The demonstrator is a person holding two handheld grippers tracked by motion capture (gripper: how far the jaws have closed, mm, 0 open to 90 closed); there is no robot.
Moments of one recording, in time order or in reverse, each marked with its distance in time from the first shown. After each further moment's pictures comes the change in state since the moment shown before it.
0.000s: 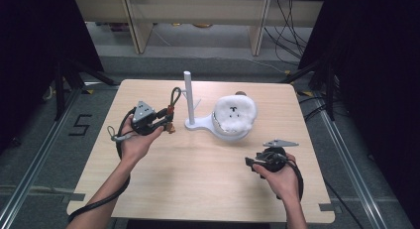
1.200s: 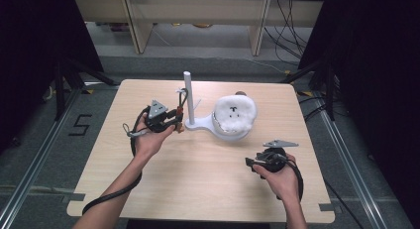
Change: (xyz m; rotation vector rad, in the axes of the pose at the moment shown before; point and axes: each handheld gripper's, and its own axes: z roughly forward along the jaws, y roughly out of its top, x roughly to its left) left arm -0.013 -0.008 0.036 0.082 0.007 -0.023; right arm -0.005 -0.001 0.002 -0.020 -0.002 -0.053
